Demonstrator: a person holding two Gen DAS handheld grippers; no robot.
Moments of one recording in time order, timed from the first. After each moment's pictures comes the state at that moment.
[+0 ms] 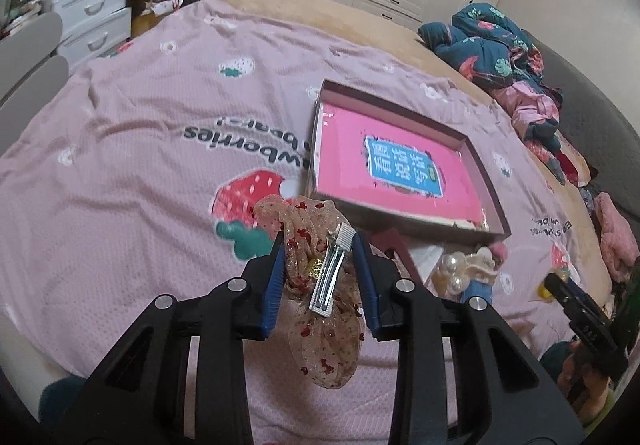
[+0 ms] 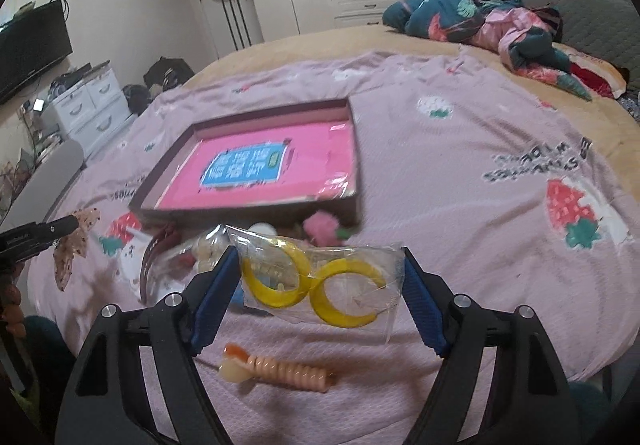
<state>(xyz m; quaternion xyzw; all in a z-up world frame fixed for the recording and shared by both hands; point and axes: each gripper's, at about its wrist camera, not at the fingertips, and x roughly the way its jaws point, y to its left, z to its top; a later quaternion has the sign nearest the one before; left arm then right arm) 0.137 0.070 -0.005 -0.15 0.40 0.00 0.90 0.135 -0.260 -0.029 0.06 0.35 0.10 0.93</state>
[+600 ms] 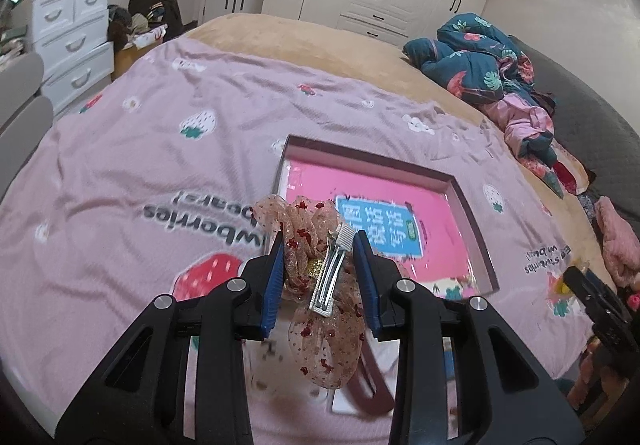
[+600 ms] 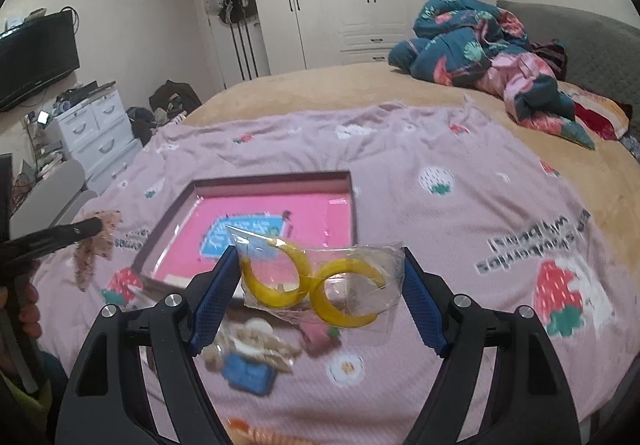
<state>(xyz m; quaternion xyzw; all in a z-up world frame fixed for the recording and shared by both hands) 0.205 0.039 0.026 -0.12 0.36 -0.01 0.92 0.183 -0.254 0.027 0.05 0.30 0.12 0.95</state>
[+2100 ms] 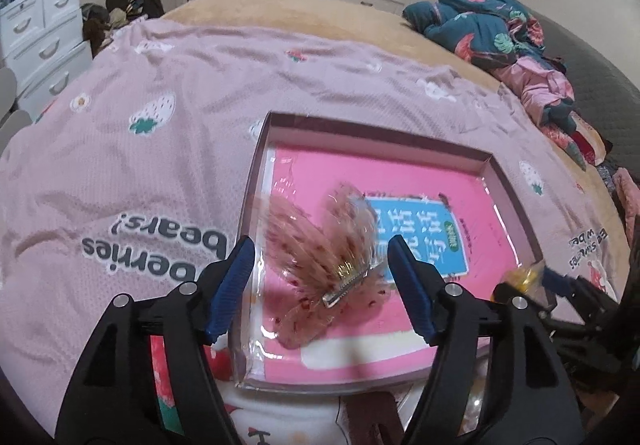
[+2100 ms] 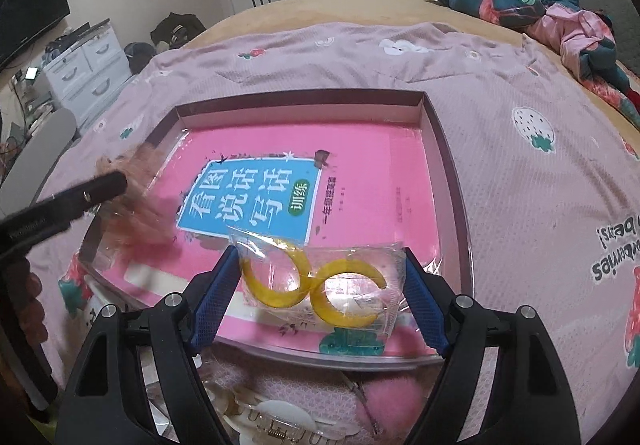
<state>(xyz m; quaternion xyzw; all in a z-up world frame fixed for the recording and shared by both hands) 0.289 0.026 -0.032 -0.08 0.40 -0.03 0.91 0.286 -0.177 -0.070 0.02 0.43 0.14 0.89</state>
